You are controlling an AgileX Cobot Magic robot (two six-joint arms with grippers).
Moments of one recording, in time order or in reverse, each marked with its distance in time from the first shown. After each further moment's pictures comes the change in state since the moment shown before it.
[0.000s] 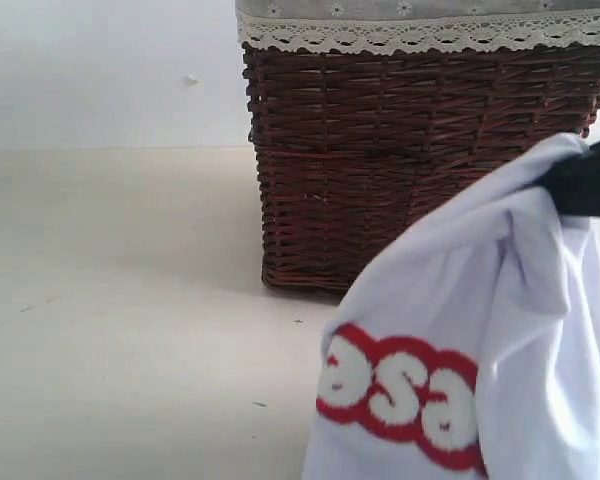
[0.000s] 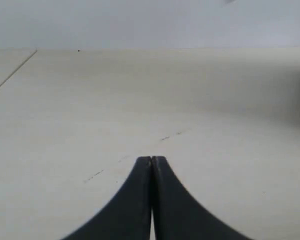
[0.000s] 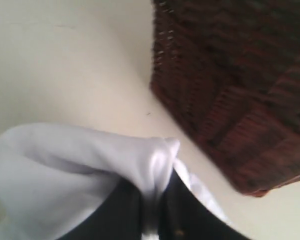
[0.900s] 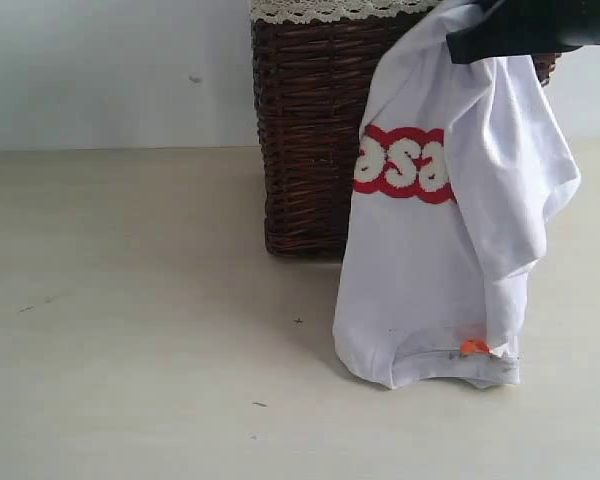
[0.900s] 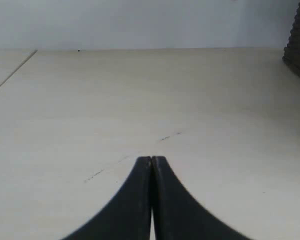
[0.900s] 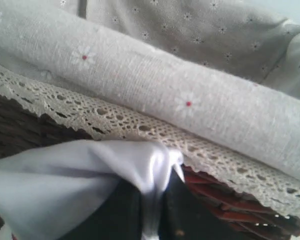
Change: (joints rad) left arm 0.000 0.000 0.000 0.000 0.000 0.002; right arm 0.000 0.479 -0.166 -0.369 -0.767 0.253
